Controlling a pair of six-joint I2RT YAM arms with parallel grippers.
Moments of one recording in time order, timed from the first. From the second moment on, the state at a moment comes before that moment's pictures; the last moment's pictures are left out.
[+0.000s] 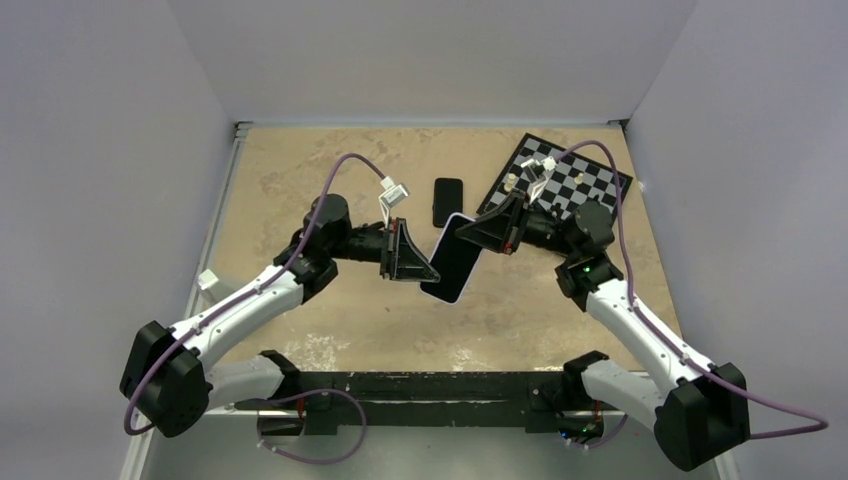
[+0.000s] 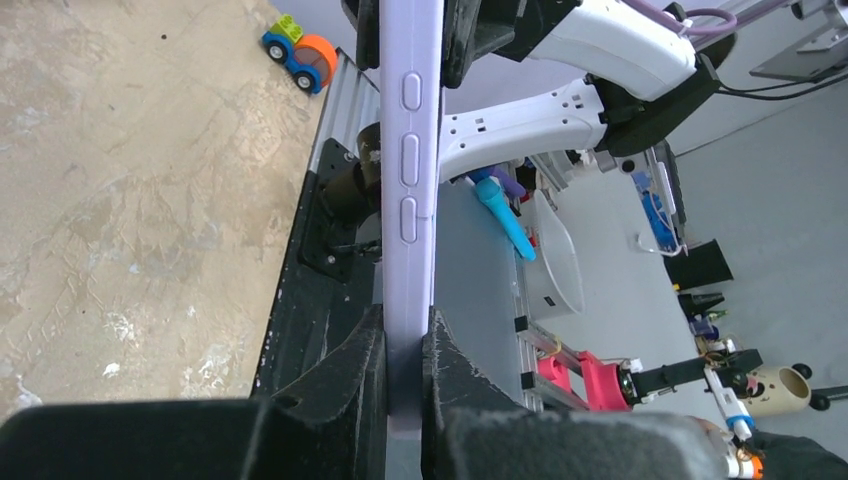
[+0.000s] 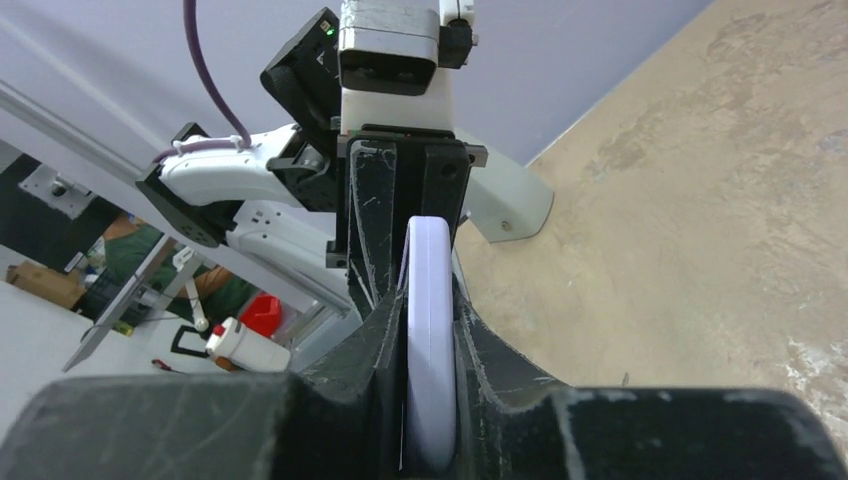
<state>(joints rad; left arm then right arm) -0.62 1.17 0.78 0.29 0.99 -0.83 0.38 1.01 0.68 0.55 -0.89 0.92</state>
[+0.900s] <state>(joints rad) -0.59 1.03 0.77 0.11 1.09 -0.67 0.39 1.09 0.68 0.84 -0.98 1.22</state>
